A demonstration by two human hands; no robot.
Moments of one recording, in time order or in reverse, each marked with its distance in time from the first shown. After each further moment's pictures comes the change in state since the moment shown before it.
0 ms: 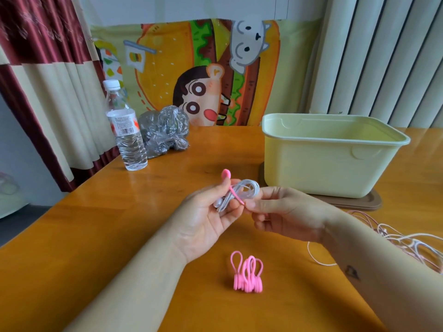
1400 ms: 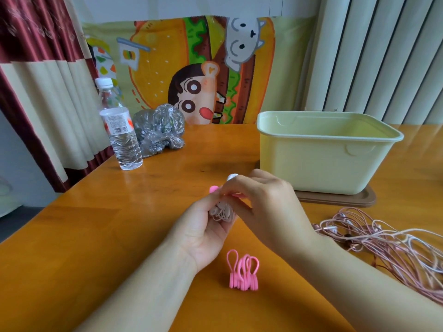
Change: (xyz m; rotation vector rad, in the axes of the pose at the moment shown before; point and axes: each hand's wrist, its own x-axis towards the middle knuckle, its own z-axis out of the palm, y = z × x) left_hand 0.004 -0.020 0.004 -0.226 0.135 0.011; right_hand -0.002 0.007 0.044 -1.367 0.618 -0.892
